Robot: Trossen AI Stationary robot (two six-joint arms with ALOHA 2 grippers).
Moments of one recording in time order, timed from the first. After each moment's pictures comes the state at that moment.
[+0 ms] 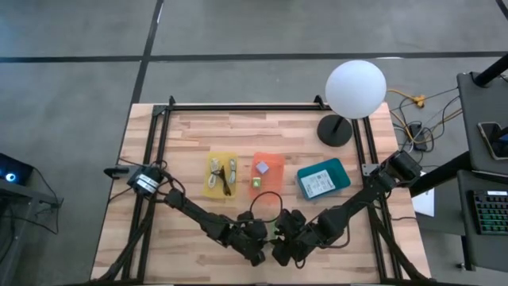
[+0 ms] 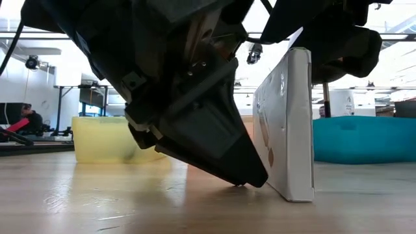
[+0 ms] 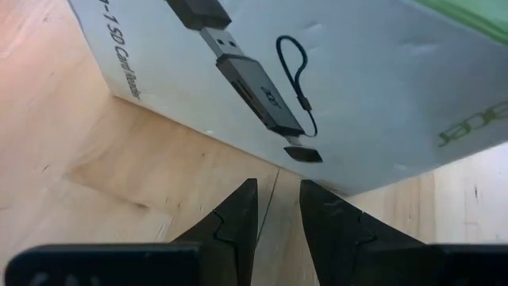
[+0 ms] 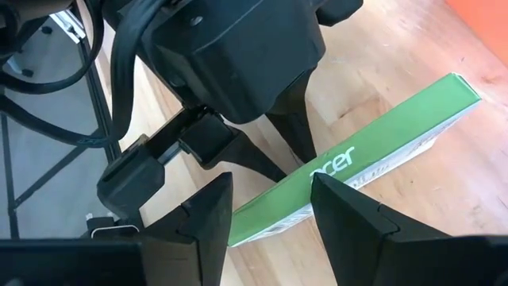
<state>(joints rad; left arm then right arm) -0.53 2.11 1.31 -0.01 -0.36 -0.81 0.62 1.85 1.24 -0.31 0.39 1.17</state>
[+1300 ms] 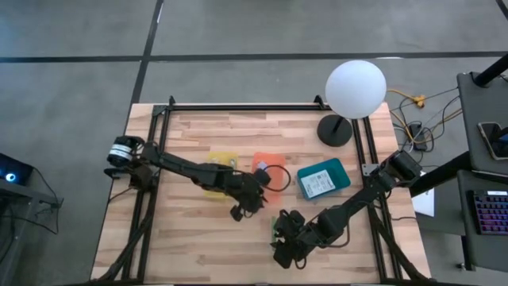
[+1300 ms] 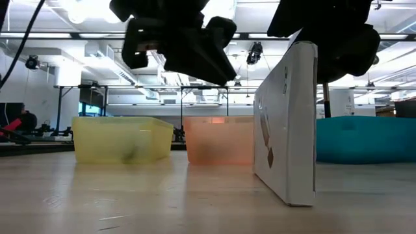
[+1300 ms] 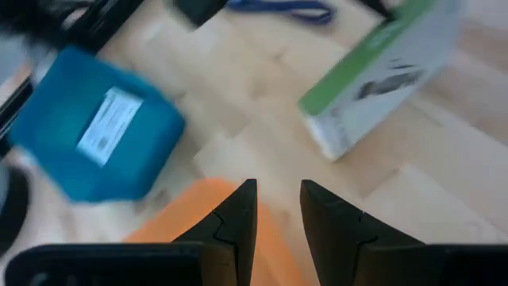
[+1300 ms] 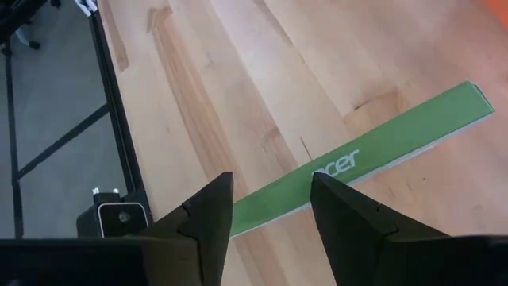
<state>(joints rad) -0.18 1.72 1.18 -0.16 0.06 0.63 0.62 1.85 1.24 -0.30 0.33 1.11</state>
